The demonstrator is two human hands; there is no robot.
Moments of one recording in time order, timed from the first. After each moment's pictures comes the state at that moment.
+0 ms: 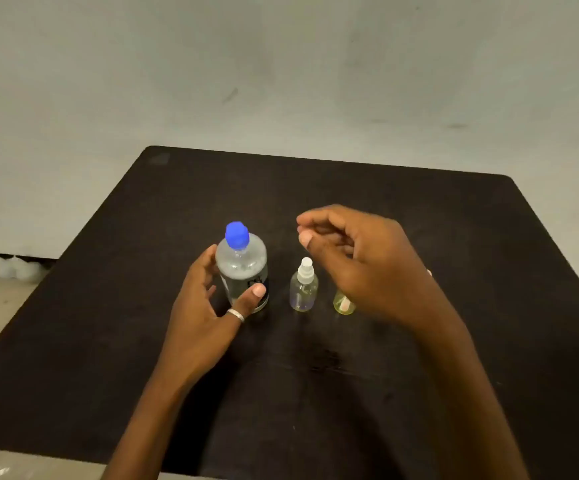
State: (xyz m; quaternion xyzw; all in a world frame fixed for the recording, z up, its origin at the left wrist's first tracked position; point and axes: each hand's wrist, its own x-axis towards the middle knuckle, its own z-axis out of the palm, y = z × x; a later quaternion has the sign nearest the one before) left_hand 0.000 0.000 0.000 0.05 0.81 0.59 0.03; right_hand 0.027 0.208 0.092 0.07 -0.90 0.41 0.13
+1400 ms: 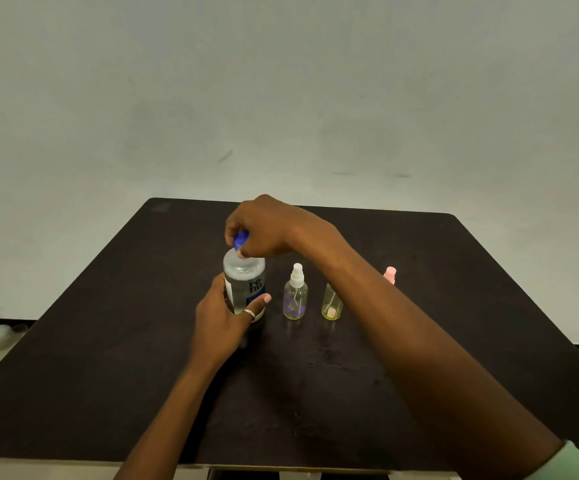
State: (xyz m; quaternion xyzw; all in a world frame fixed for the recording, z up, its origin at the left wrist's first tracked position) left_hand -0.020 0.005 -0.051 0.13 0.79 0.59 -0.06; right_hand -0.039 0.127 0.123 0.15 -0.98 0.08 -0.03
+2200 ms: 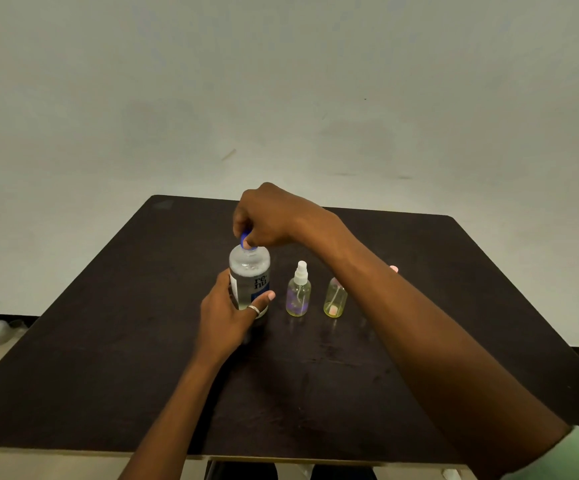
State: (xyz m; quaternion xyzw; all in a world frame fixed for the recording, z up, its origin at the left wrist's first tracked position) left_hand -0.025 0.002 -0.060 0.15 0.78 0.60 -0.07; right_hand -0.043 0.122 0.131 0.15 -0.99 0.06 0.00
